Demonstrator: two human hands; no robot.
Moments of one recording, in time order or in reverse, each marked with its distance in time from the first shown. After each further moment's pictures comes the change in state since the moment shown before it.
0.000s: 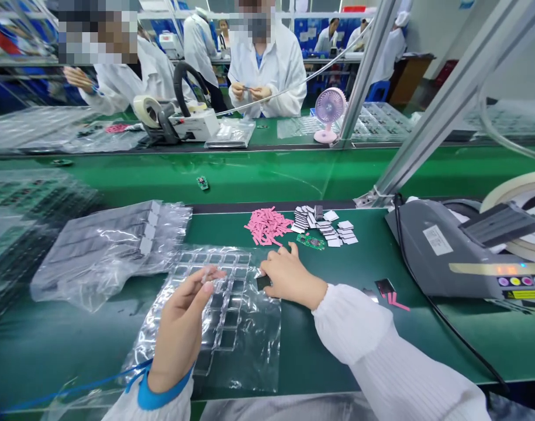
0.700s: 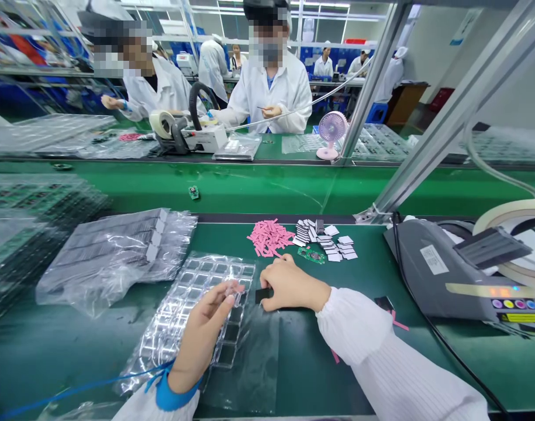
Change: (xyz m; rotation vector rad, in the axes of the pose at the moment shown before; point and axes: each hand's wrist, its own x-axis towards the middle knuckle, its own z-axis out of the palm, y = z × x) left_hand 0.005 -0.019 0.008 0.081 -0.173 -0.008; right_hand 0.004 0.004 -0.022 0.179 0.007 -0.200
